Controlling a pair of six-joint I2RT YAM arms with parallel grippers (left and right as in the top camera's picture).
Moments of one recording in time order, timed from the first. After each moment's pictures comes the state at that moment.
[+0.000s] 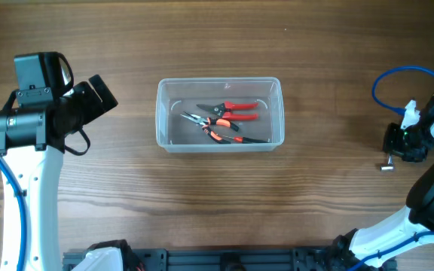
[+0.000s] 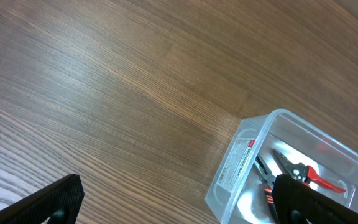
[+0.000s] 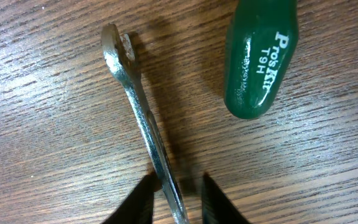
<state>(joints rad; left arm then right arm) 0.12 1.30 1.33 -1.05 0.00 -0.43 -0.60 1.88 1.12 -0.75 -0.03 -0.23</state>
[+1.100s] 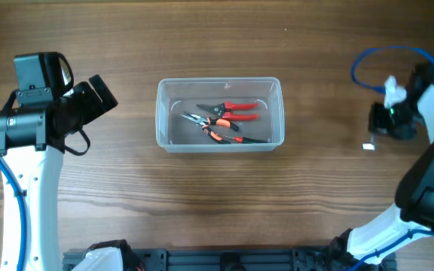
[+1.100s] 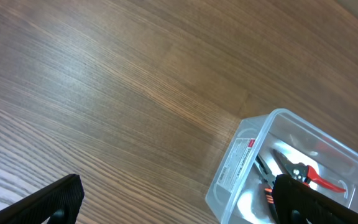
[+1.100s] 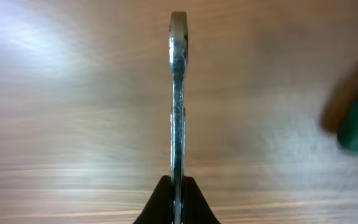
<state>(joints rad) 0.12 1.30 1.33 -1.05 0.00 -0.43 -0.40 1.87 1.34 -0.98 -0.10 -0.23</state>
